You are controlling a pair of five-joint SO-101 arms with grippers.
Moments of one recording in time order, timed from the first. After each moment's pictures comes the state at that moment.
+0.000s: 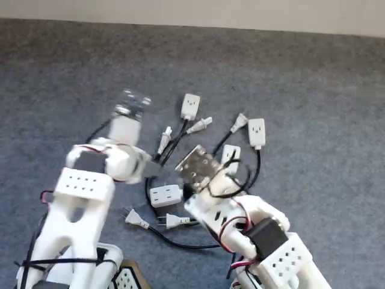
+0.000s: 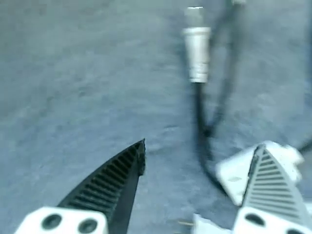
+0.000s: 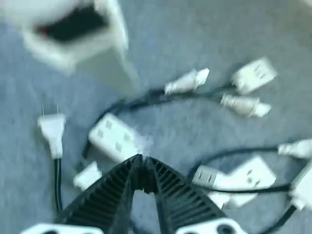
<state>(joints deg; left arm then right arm) 1.7 -37.5 50.2 55.9 -6.8 -43.1 -70.5 61.8 57.4 15.0</state>
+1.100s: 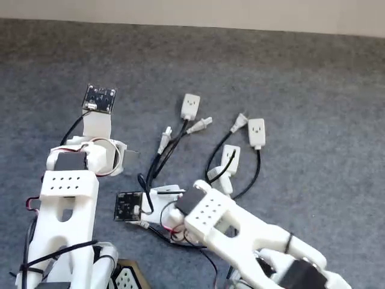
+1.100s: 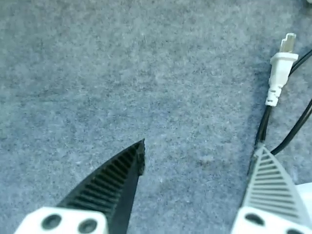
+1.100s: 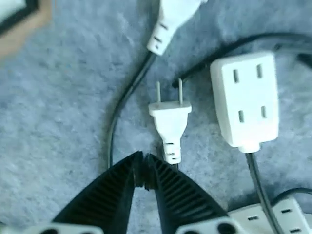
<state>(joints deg) -9.1 -37.4 51.2 51.2 -6.4 -57.8 -23.3 48.9 62.8 39.6</state>
